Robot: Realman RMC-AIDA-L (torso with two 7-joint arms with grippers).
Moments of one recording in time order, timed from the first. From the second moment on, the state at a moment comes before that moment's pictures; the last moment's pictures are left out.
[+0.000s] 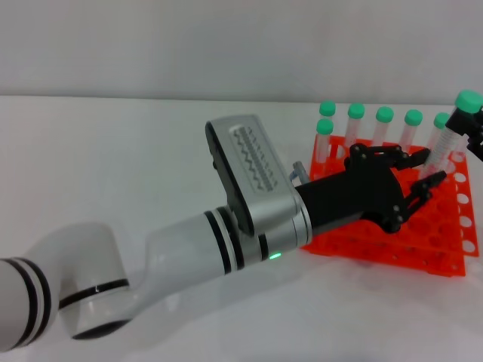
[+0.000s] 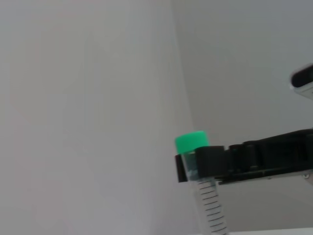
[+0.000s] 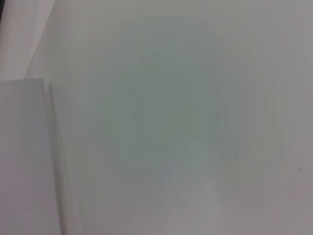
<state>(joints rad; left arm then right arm) -0.87 -2.10 2.83 0.41 -0.66 1.02 -0.24 0.43 1.99 -0.81 -0.47 1.87 1.69 -2.02</state>
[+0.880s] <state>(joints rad) -0.64 -2.10 2.70 0.54 -0.67 1.06 0.06 0.39 1.99 -0.77 -0.48 1.88 1.69 -2.06</state>
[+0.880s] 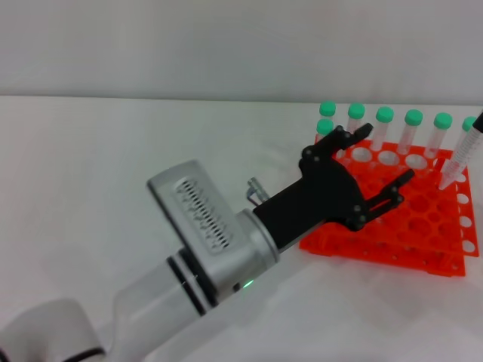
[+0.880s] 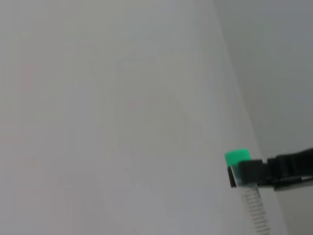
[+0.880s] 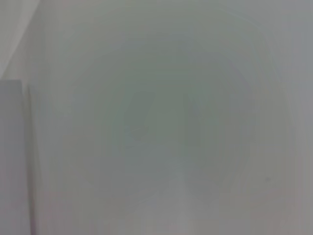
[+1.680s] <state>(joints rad) -0.33 -2.10 2.67 0.50 -0.93 1.41 0.09 0.48 2.02 -0.77 -0.35 1.94 1.65 -2.19</state>
